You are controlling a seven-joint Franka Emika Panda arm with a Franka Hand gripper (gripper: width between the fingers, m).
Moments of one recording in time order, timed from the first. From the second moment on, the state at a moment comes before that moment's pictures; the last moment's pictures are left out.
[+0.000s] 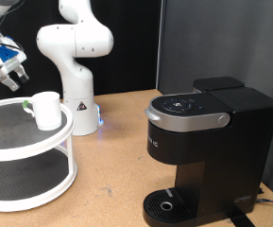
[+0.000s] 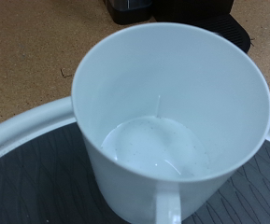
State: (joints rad) arm -0.20 -0.77 -0.81 -2.74 0.06 1.93 -1.21
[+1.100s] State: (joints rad) arm -0.13 -0.71 -0.87 -2.79 0.10 2.06 -1.24
